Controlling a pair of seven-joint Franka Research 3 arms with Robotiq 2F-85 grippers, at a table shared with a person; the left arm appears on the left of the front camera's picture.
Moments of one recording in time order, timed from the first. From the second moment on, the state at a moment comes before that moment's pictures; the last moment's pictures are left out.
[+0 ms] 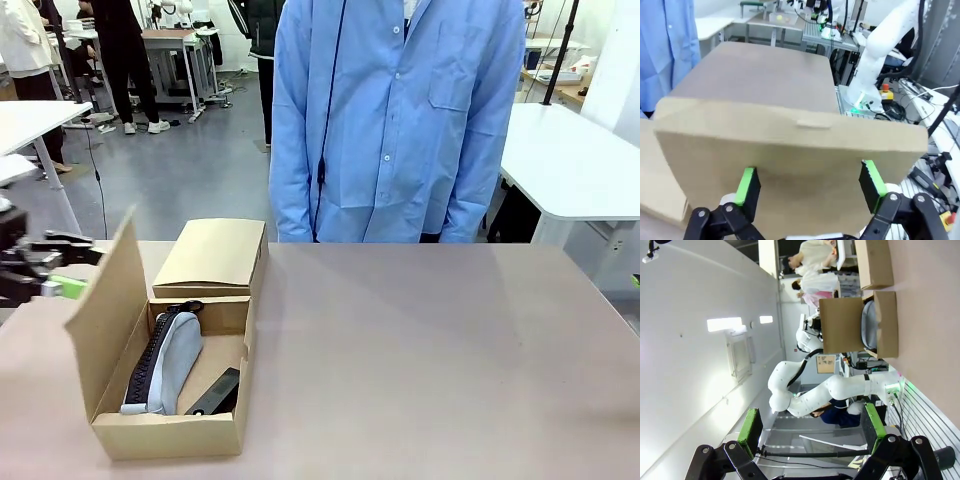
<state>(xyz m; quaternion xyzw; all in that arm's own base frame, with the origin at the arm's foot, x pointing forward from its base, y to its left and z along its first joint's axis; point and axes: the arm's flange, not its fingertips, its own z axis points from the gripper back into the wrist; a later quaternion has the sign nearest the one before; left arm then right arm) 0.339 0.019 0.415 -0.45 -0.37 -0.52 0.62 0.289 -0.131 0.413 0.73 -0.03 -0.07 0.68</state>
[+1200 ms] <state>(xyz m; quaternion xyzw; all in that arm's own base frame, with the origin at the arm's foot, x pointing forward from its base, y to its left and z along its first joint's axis) 0.381 -0.114 0.276 -0.41 -0.35 -0.56 0.63 0.289 -0.131 0.413 0.73 -0.03 -0.07 0.68</state>
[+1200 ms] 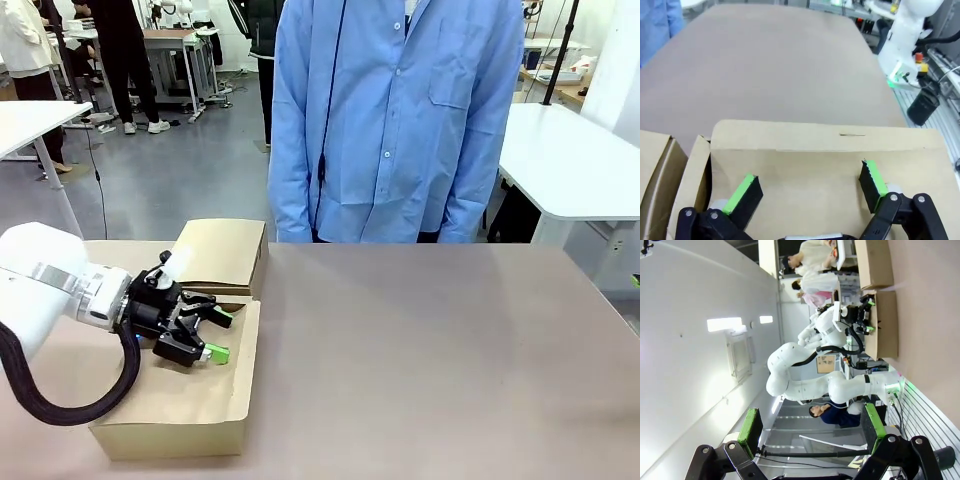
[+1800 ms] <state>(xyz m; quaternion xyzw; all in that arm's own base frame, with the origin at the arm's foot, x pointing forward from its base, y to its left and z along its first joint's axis) 0.341 0.007 0.402 -0.55 -0.38 -0.44 0.60 0.289 -0.131 0.413 0.73 -0.03 -0.07 0.68</state>
